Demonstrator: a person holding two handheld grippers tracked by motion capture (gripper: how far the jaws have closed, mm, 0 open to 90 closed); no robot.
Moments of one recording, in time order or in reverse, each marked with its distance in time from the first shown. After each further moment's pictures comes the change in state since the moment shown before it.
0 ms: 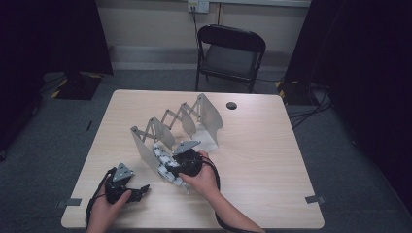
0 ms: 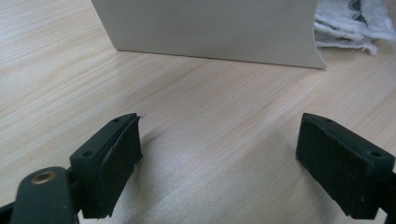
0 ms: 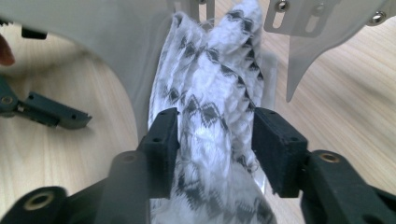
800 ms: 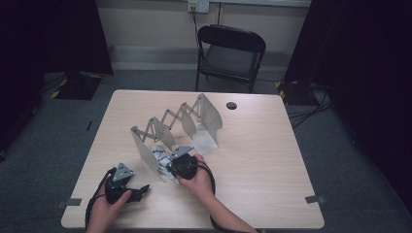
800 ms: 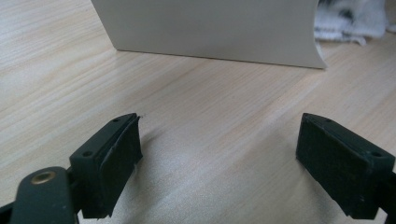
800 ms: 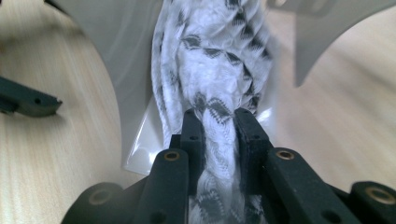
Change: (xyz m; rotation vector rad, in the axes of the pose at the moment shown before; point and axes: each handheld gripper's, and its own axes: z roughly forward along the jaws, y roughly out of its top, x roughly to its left) left arm 0.000 0.000 0.000 0.000 0.000 0.000; right arm 0.010 -0.008 0.016 0.045 -0.081 -0.033
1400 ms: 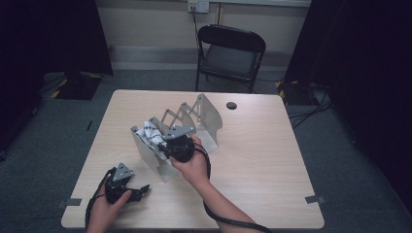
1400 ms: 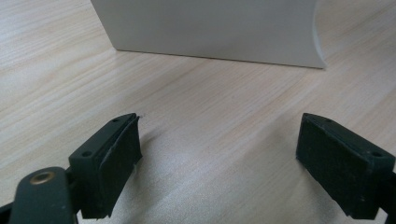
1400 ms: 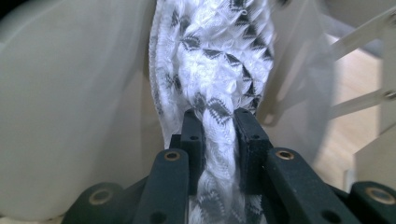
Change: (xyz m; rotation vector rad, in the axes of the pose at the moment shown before) left arm 0.000 0.000 0.000 0.000 -0.002 0.000; right arm -0.008 0.064 -0.033 -0.174 -0.027 0.004
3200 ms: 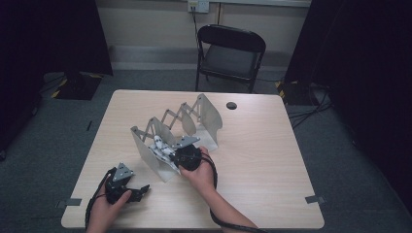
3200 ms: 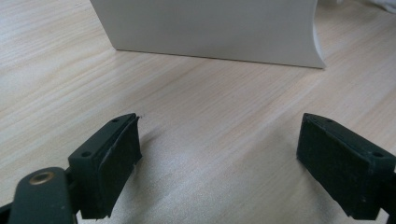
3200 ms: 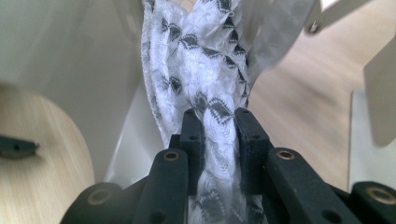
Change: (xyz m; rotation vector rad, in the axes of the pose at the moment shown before) left arm 0.000 0.000 0.000 0.000 0.001 0.002; right arm -0.009 -0.051 0.010 0.121 -0.041 0.064
